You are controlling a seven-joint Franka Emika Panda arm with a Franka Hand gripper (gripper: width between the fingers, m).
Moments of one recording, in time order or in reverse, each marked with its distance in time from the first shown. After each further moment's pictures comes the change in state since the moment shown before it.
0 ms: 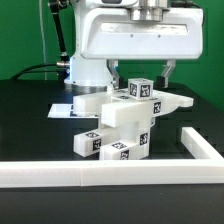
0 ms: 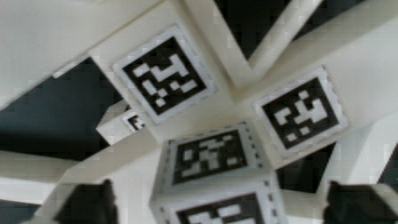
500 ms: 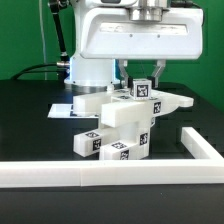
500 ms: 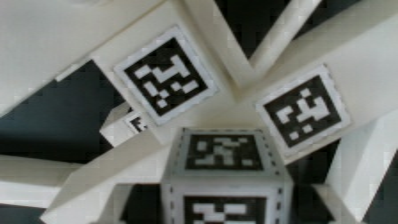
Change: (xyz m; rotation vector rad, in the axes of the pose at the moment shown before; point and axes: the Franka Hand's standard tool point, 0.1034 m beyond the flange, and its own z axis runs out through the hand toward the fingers) arm 0.000 0.000 0.000 0.000 0.000 0.050
